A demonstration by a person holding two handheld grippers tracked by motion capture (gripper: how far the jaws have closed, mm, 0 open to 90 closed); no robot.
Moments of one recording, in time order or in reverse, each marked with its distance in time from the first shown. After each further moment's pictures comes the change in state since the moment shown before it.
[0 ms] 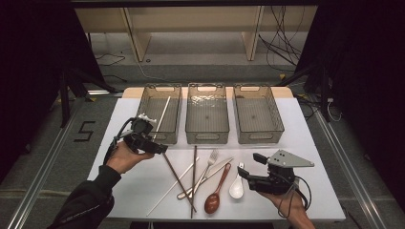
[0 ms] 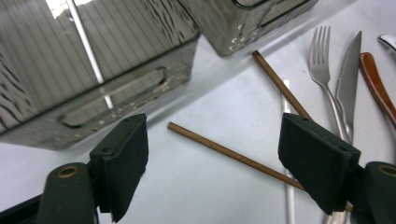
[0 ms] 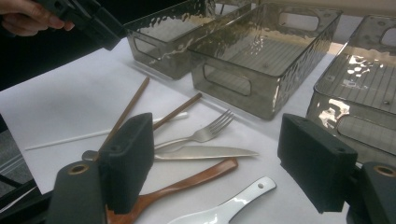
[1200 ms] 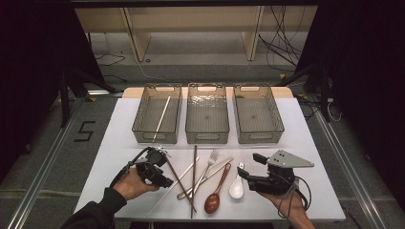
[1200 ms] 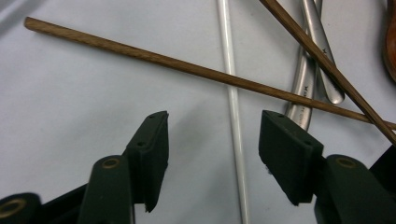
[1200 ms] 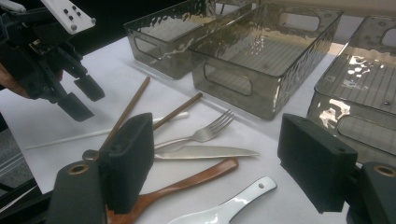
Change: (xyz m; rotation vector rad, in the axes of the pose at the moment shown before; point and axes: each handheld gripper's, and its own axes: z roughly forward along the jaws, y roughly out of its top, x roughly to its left) left arm -0.052 -0.053 0.033 0.257 -0.091 0.139; right arm 0.001 0.000 0.000 -0.001 0.001 -0.003
